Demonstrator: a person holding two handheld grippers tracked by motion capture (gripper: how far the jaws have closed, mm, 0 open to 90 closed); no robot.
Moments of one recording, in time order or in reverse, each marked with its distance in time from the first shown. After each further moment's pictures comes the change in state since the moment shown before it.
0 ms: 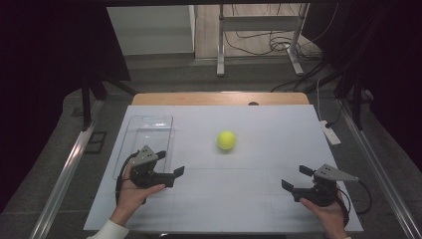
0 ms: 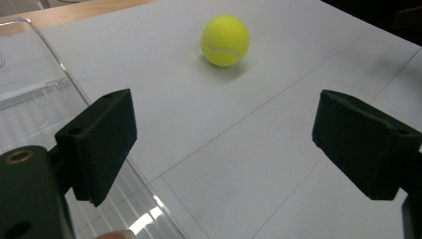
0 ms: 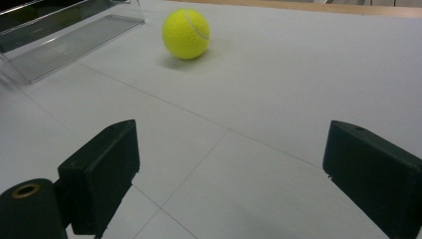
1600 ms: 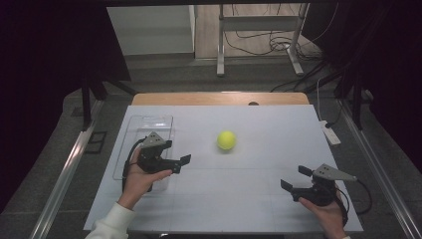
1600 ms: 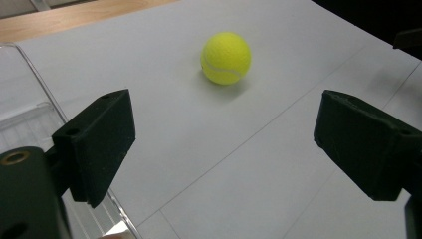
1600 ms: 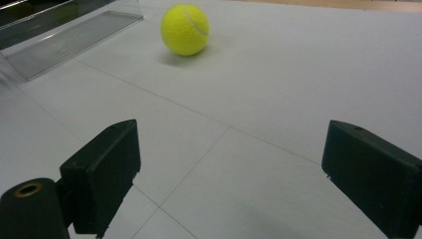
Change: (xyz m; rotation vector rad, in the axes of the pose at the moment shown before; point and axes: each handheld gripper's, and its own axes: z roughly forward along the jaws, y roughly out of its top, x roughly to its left) left arm 0.008 0.035 0.018 0.042 -0.017 -0.022; right arm 0.000 -0.001 0.003 0.012 -0.001 0.002
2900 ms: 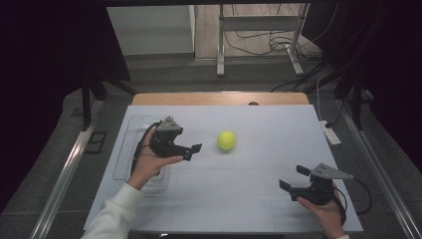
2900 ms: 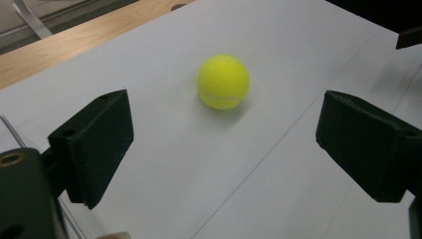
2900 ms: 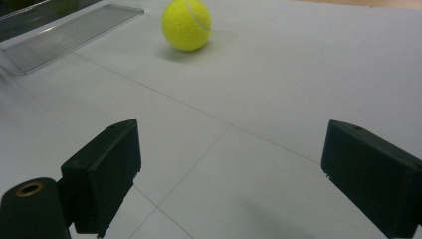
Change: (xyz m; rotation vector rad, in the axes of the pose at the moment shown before) left arm 0.000 0.045 0.026 0.060 -0.010 0.107; right arm 0.000 0.000 0.006 0.017 0.005 -0.016
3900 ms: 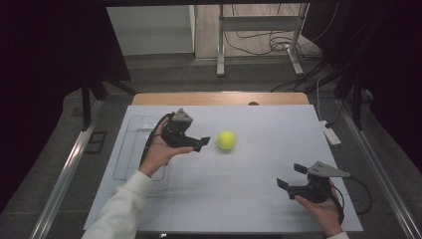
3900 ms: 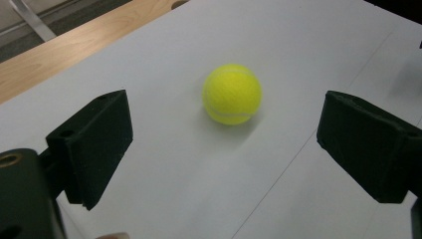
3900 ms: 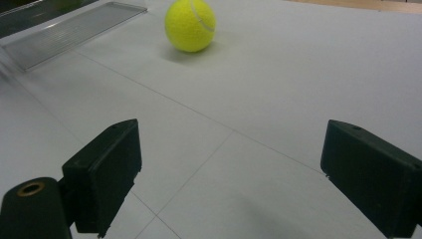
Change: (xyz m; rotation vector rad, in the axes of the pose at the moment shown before) left arm 0.004 0.025 0.032 0.050 0.004 0.035; right arm 0.000 0.003 0.006 0.005 0.010 -0.020
